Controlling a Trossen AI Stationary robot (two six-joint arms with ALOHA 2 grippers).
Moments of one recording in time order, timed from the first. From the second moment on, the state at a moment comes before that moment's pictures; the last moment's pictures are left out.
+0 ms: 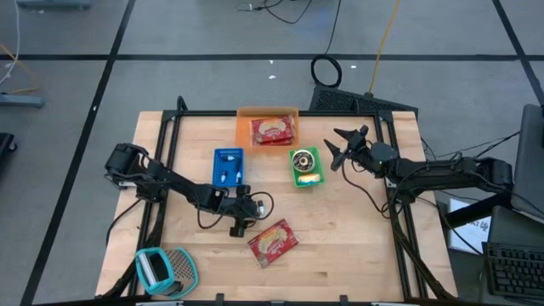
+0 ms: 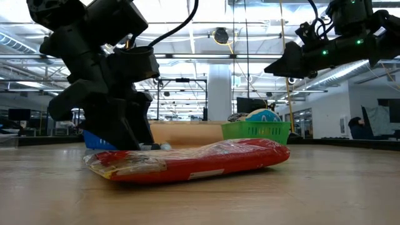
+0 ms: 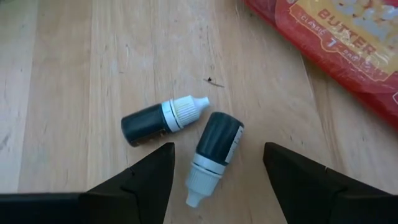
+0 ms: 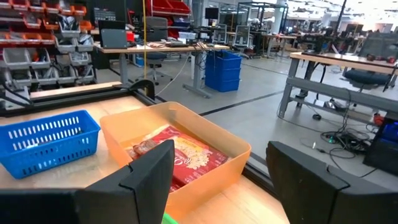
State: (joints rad) left arm -0.25 1.71 0.74 0.03 -0.15 -0.02; right arm -0.28 0.91 0.23 0.65 0.41 -0.03
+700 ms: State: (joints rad) left arm -0.25 1.72 0.74 0.07 -0.10 -0.18; right arm -0.28 0.91 0.23 0.65 0.41 -0.01
